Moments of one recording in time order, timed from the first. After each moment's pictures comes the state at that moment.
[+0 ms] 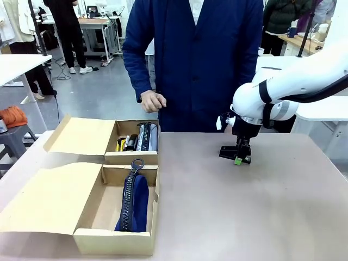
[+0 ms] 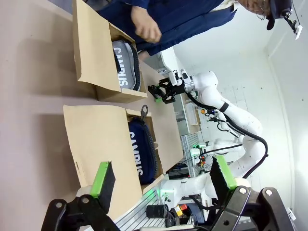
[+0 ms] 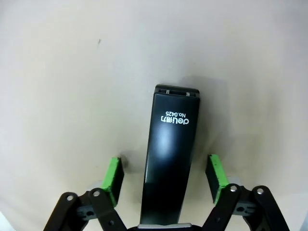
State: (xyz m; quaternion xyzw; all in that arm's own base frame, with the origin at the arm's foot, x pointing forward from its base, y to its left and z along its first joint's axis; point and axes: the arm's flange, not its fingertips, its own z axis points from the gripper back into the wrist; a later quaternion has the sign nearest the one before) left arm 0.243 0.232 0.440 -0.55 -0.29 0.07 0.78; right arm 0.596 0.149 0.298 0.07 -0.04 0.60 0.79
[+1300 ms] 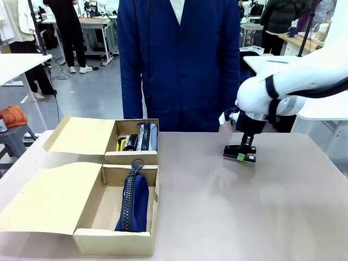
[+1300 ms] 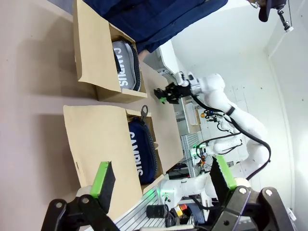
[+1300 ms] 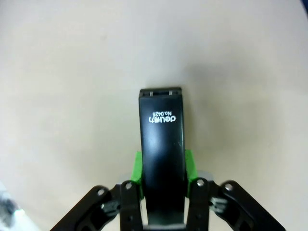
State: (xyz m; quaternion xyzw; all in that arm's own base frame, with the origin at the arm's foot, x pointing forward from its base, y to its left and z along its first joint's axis) left arm 0.243 0.232 0.440 -0.55 -0.29 0.07 0.78; right arm 0.565 0.137 0.335 0.08 -0.03 0.53 0.85
